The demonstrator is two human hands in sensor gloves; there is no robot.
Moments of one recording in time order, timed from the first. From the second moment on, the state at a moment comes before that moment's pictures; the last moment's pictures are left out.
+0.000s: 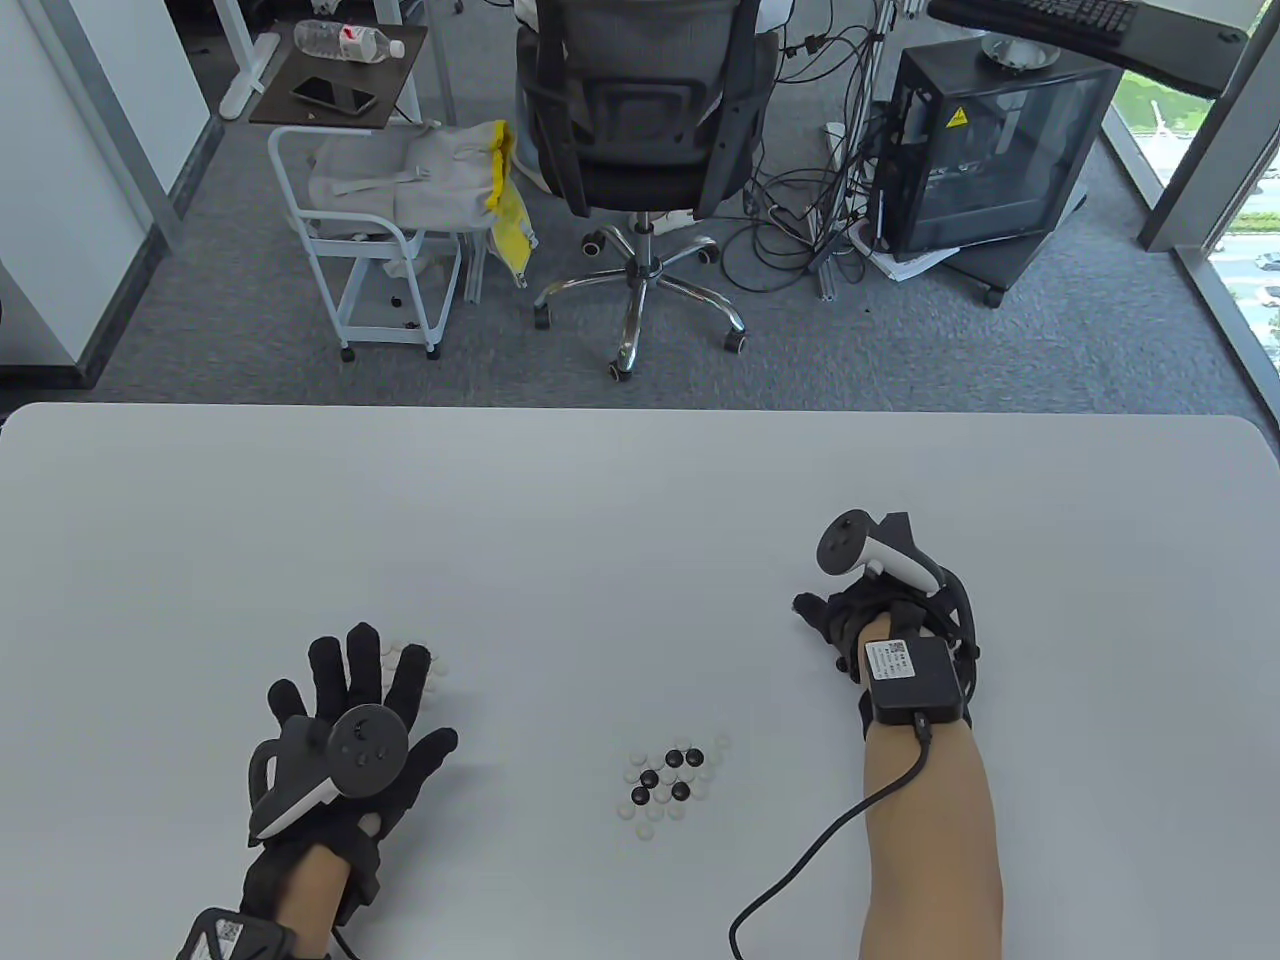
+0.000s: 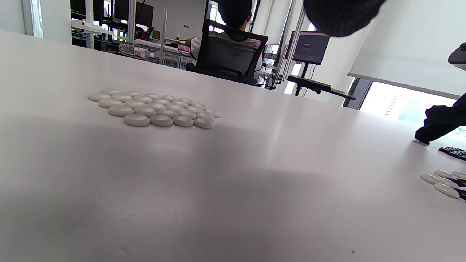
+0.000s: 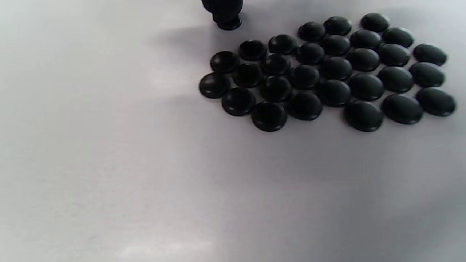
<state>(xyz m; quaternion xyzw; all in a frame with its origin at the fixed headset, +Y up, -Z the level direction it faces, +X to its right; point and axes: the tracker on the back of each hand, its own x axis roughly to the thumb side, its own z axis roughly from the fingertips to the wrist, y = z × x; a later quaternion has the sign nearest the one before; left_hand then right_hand) -0.275 -0.749 -0.272 -0.07 -0.10 0.09 0.99 0.215 -0.759 -0.445 -0.05 0.33 0.94 0.06</state>
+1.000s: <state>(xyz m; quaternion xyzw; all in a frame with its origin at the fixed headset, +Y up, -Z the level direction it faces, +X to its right) -0.272 -0.752 -0.274 -0.09 -0.10 0.08 0.99 0.128 -0.738 -0.397 0.22 0.37 0.90 0.05</state>
